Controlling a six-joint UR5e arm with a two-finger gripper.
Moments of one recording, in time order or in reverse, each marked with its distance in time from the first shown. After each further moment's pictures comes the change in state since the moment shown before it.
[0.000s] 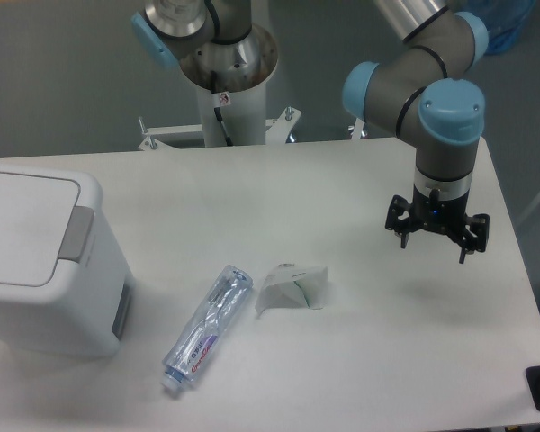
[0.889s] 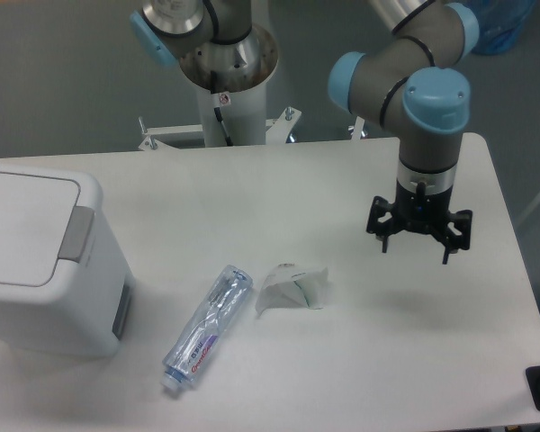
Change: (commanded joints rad) arm -0.054 0.086 -0.034 -0.008 -0.175 -0.340
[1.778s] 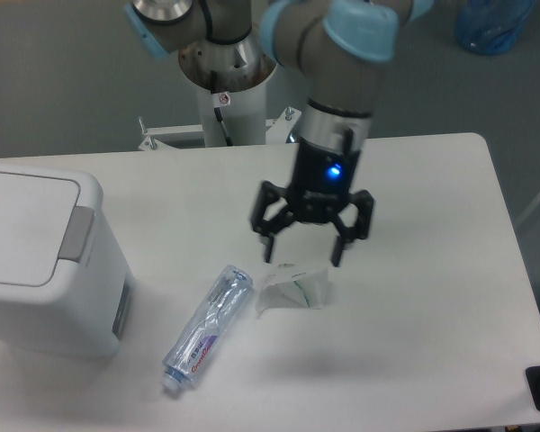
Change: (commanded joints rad) arm -0.234 0.216 0.015 0.005 -0.310 -0.556
